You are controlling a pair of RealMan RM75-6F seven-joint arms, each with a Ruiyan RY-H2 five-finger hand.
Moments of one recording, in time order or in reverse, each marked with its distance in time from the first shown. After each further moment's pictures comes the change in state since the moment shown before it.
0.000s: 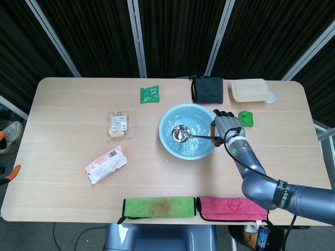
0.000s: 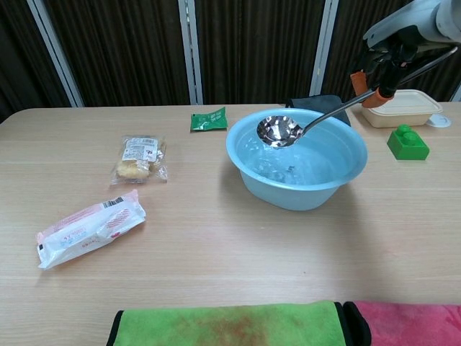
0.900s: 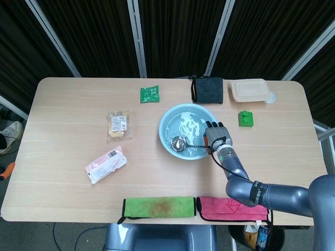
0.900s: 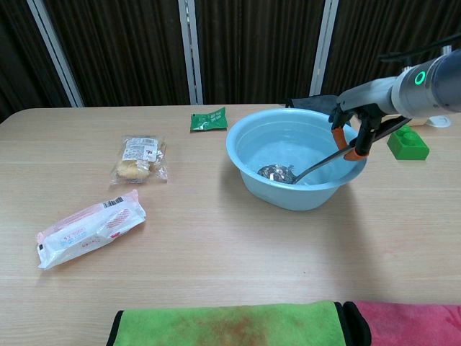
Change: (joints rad) left arm 0.000 0.008 -0.015 0.022 -0.027 -0.012 -0.055; right arm -0.044 -0.276 -0.053 0.211 -0.118 0.021 -0.055
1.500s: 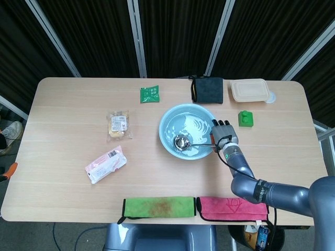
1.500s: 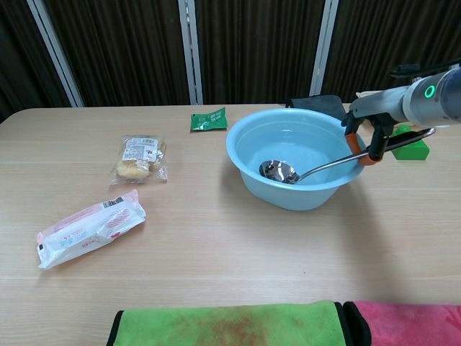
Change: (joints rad) left arm -0.006 -0.010 -0.002 -0.014 -0.012 -0.018 0.048; right arm -0.041 -0.048 -0.043 0.111 -0.065 -0.036 0.002
